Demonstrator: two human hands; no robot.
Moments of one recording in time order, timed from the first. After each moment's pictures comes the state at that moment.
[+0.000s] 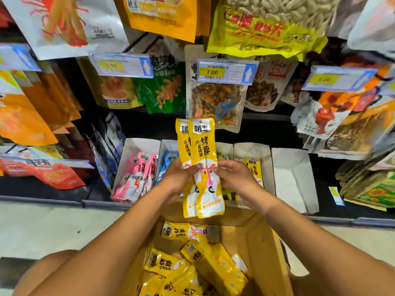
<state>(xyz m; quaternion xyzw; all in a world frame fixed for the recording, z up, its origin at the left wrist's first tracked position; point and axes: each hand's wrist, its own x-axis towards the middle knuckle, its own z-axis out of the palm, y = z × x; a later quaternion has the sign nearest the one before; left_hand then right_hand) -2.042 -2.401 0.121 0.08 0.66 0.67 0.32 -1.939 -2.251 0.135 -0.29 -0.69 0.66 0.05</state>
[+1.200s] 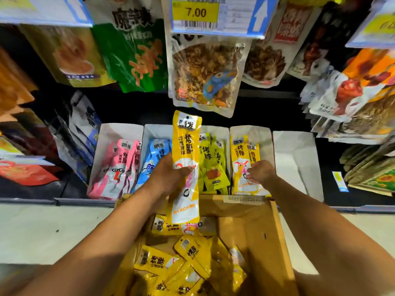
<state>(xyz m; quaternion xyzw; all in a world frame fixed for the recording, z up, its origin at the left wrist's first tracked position) -2.056 -2.388 0.091 0.11 0.76 0.55 0.34 -1.950 -2.075 -0.035 -0.51 -0.71 0.48 -0.05</state>
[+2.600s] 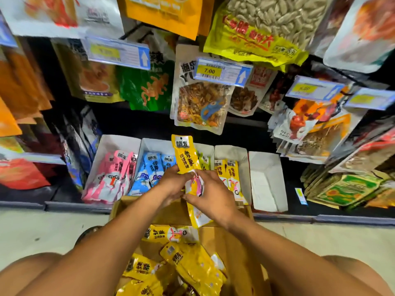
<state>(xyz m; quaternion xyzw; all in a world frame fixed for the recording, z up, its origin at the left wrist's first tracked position) -2.022 -2.389 0.115 0.03 0.67 0.62 0.40 -1.908 -2.294 0.122 -0.23 -0.95 0.22 0.04</state>
